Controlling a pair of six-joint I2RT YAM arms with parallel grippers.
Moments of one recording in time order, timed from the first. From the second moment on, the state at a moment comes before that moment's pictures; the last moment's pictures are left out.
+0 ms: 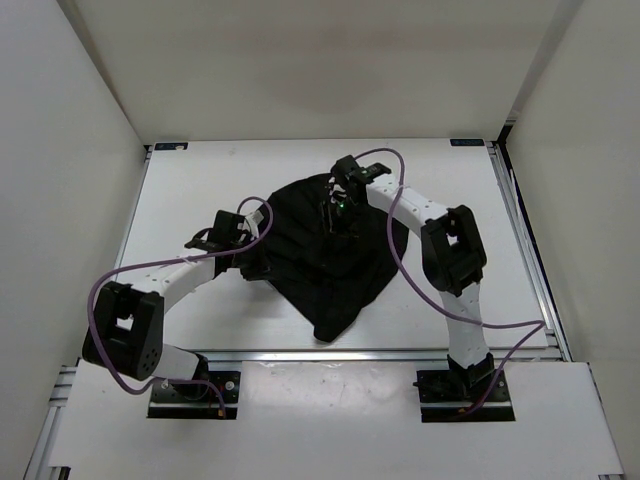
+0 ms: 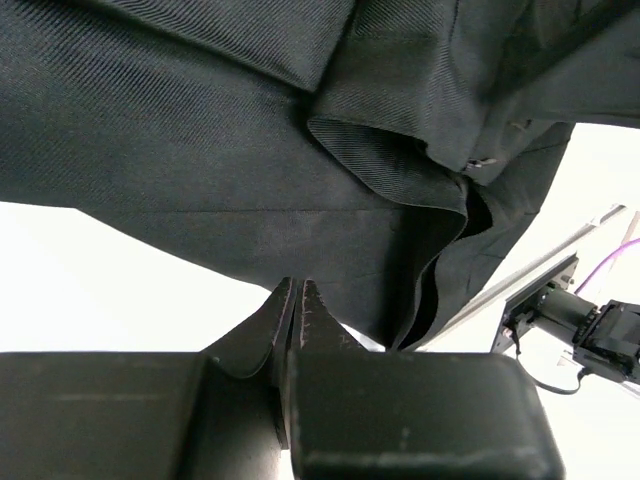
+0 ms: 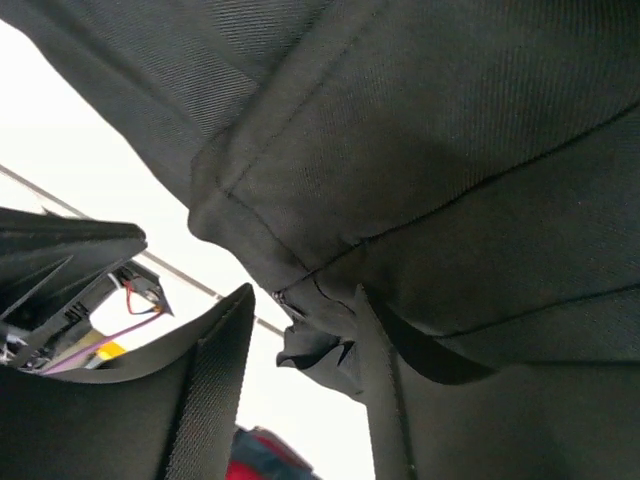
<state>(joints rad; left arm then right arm) -0.32 1.41 0.75 -0.31 0.45 -0.54 0.60 2.14 1.80 -0.98 -0.46 0.46</state>
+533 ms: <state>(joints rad) -0.34 1.38 0.71 -0.31 0.46 -0.54 0.61 2.31 1.83 -0.95 -0.46 0.59</state>
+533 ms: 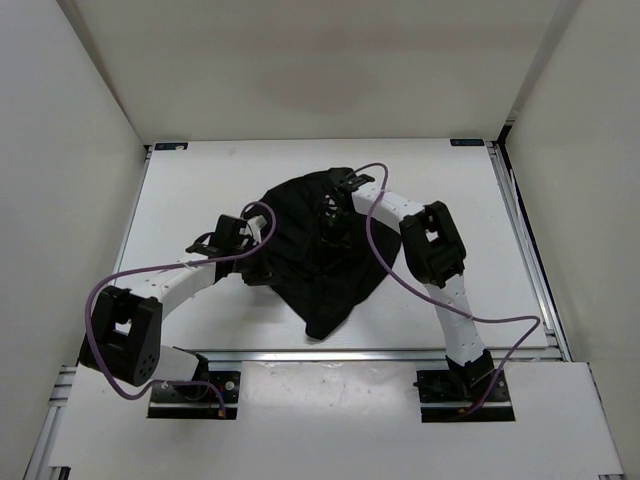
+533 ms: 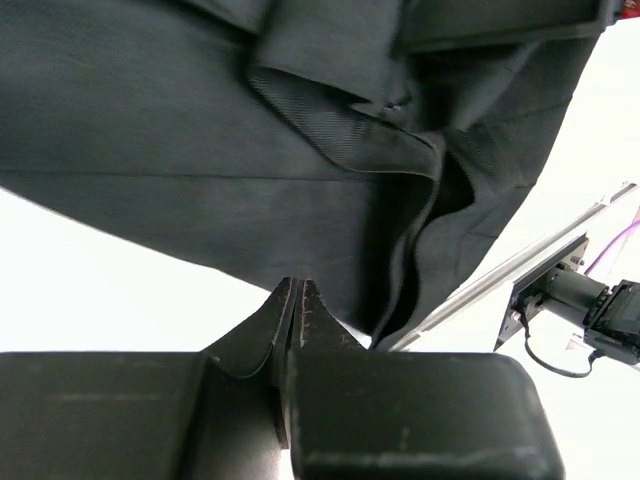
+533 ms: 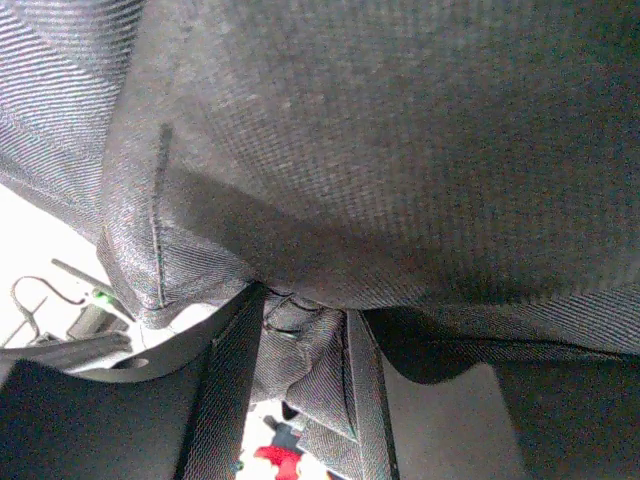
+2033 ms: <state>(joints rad) -0.33 1.39 0.70 -0.30 0.49 -0.53 0.07 1.13 0.87 -0.93 -0.35 0.62</state>
